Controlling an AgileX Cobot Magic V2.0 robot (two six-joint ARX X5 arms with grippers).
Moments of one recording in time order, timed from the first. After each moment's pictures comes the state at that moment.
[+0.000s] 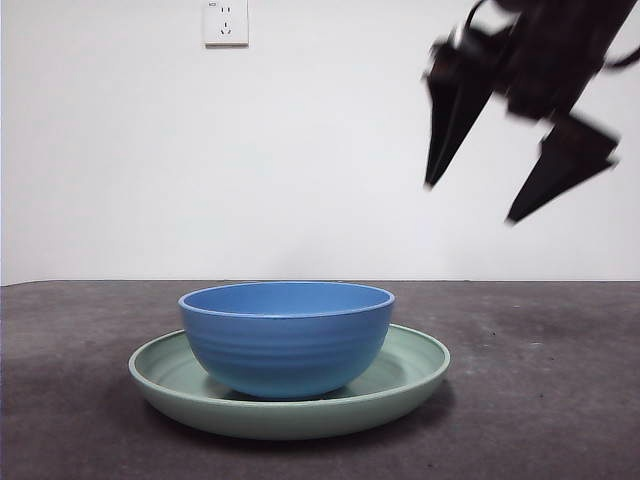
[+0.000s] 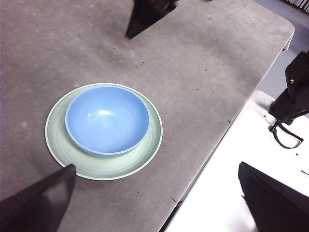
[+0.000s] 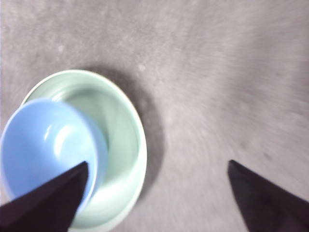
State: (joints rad) left arm -0.71 0.58 0.95 -0.93 0.29 -0.02; right arm 0.35 1.47 1.23 -0.83 -0.33 0.19
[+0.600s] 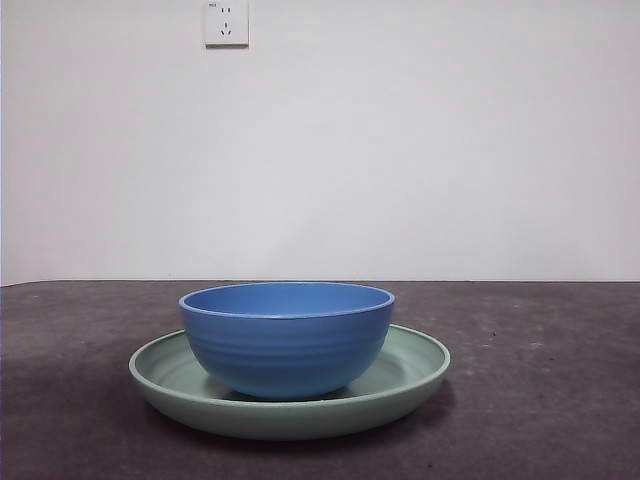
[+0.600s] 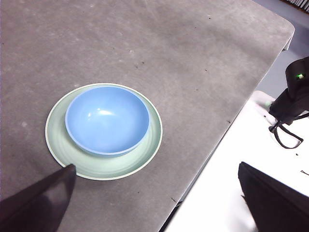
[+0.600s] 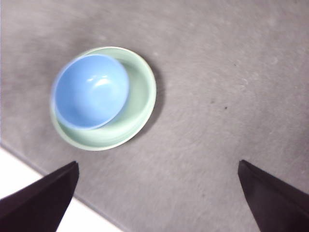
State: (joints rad) left arm -0.71 0.58 0.95 -0.93 0.29 -0.02; right arm 0.35 0.85 1.20 -1.18 -0.27 0.05
